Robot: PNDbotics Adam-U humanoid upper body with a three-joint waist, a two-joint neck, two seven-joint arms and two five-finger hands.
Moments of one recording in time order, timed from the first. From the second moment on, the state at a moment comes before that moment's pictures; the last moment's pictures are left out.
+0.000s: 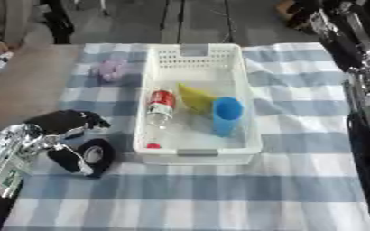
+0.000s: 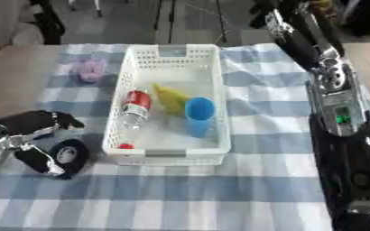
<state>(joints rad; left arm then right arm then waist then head) -0.45 0.41 -0.18 -1.37 -1.02 -0.32 -0.55 -0.62 -0.22 -0.12 -1.48 0.16 -0.31 0.29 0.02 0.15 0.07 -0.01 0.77</state>
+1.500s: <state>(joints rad) -0.45 0.40 -0.16 -1.41 -1.02 -0.35 -0.64 -0.62 -0.22 -0.12 -1.48 0.16 -0.31 0.28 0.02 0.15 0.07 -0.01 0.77</state>
